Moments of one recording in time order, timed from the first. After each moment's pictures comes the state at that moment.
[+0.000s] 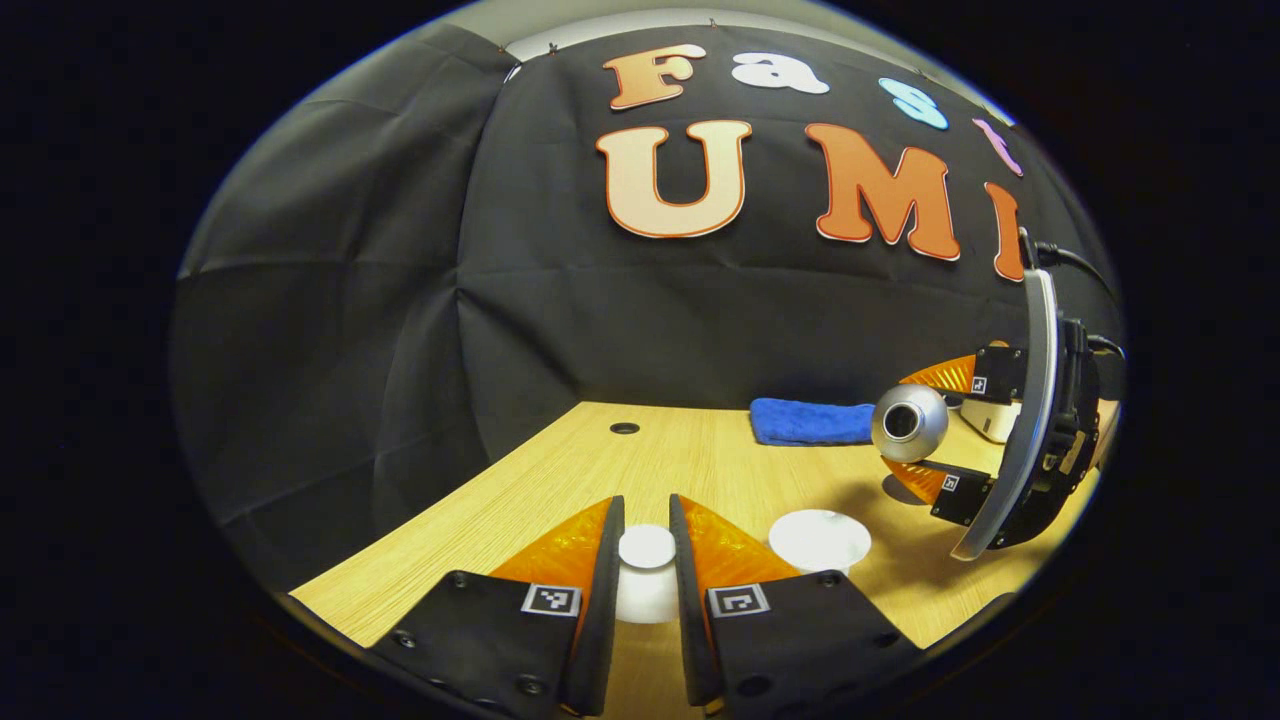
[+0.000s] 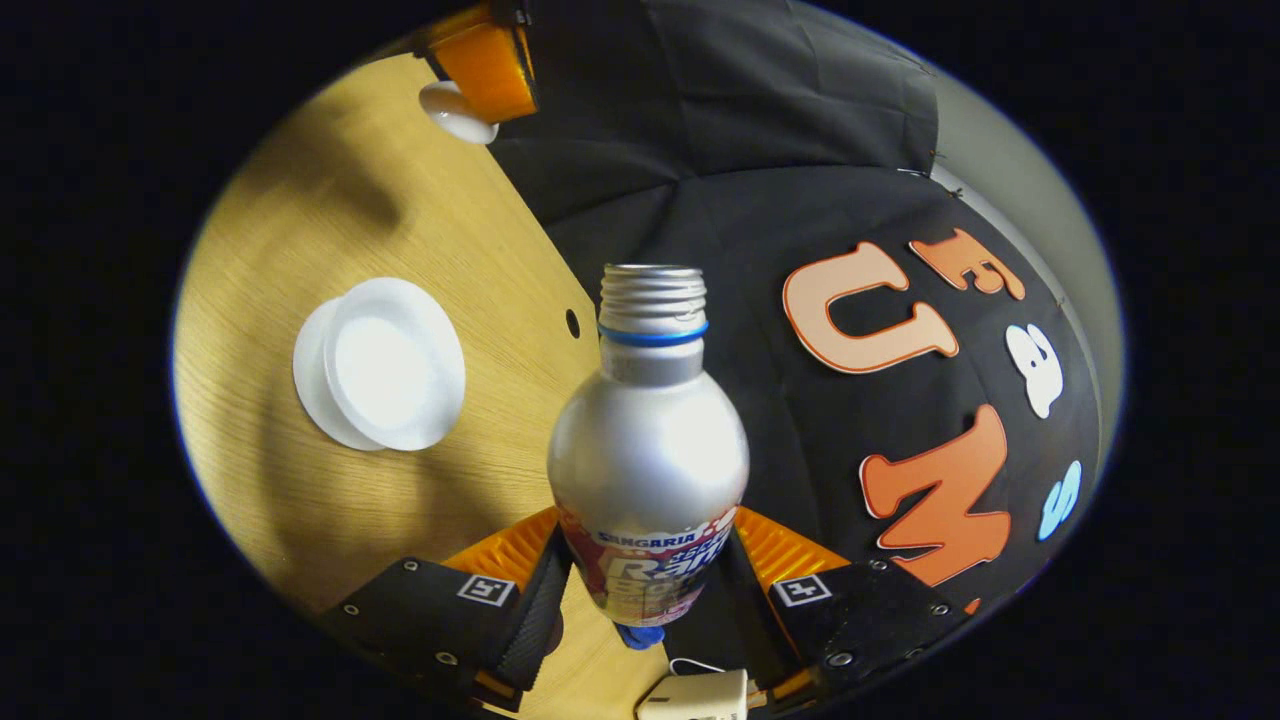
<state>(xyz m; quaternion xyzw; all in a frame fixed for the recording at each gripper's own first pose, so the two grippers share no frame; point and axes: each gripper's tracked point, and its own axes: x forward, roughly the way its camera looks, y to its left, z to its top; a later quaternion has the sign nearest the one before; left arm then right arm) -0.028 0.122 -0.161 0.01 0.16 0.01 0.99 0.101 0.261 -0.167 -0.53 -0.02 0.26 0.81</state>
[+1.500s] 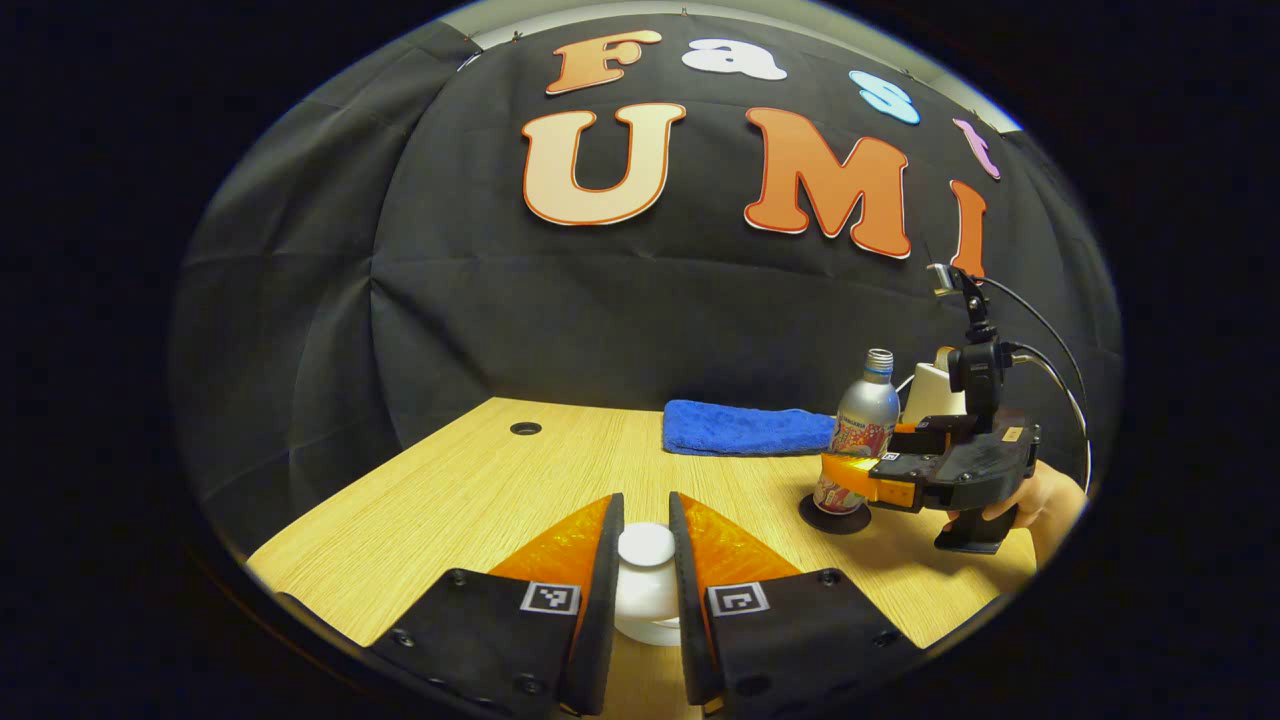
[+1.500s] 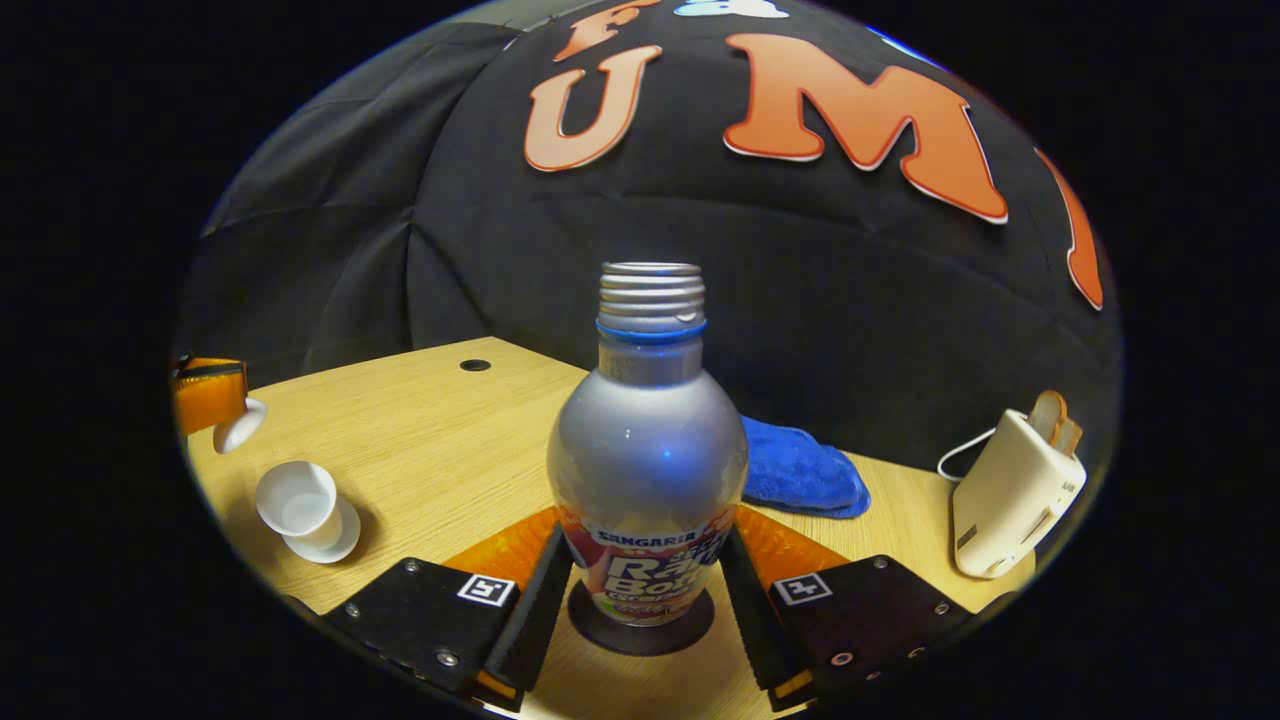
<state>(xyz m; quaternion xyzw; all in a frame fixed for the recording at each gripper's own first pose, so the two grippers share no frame) 0.014 0.024 -0.179 -0.01 0.18 -0.05 0.98 0.163 0.168 -0.254 -0.04 0.24 0.21 0.95</state>
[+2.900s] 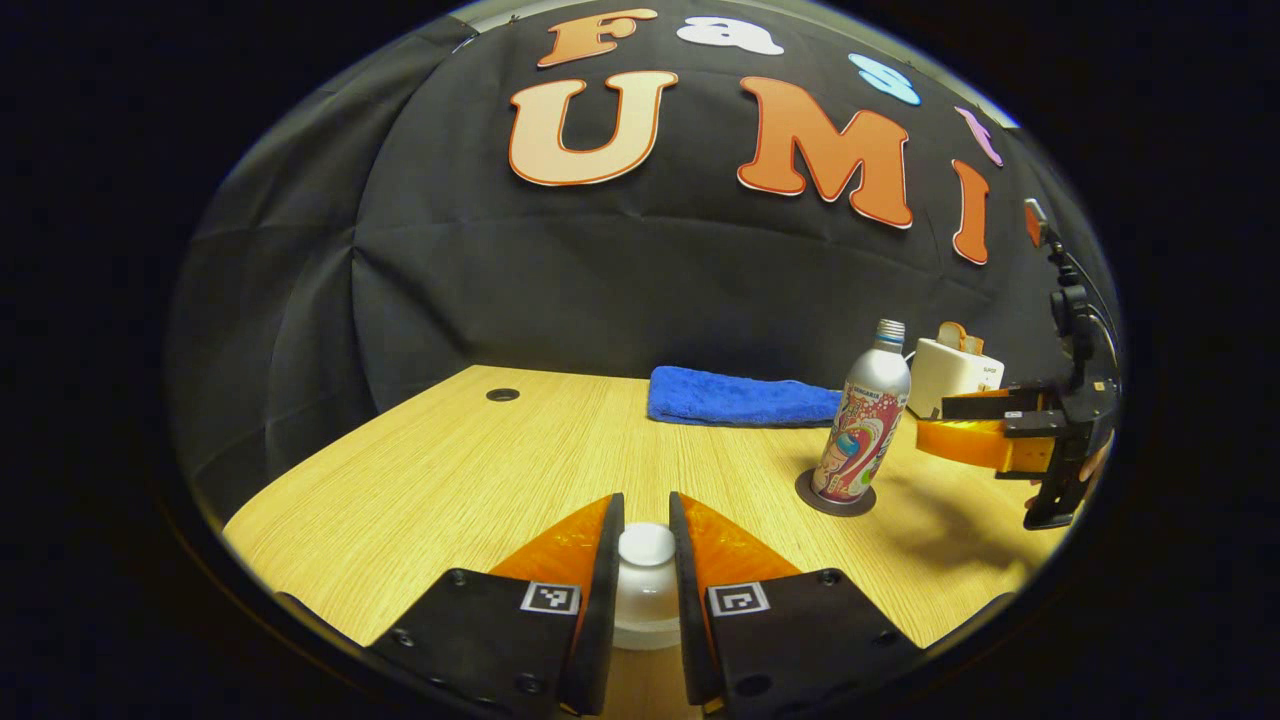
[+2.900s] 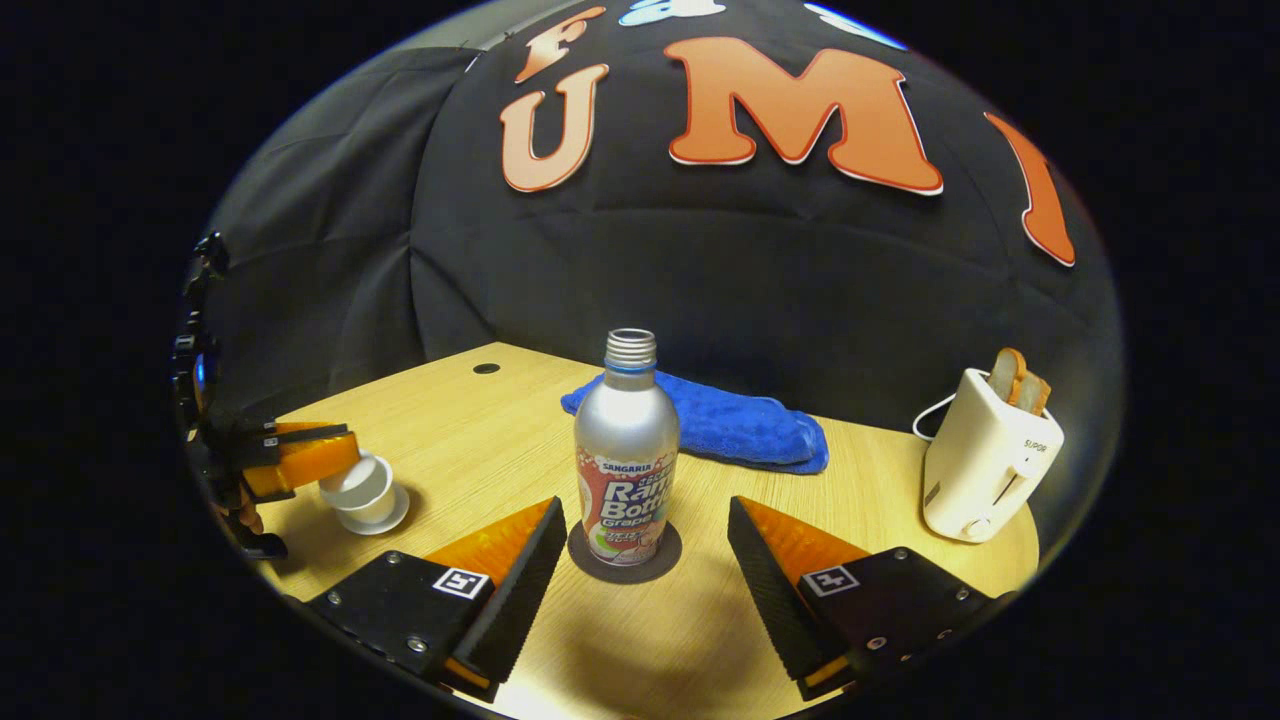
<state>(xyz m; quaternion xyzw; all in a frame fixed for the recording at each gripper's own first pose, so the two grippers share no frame) 0.027 0.000 -0.222 -0.01 0.21 -0.07 0.98 0.100 0.110 -0.203 -0.02 0.24 0.21 0.95</state>
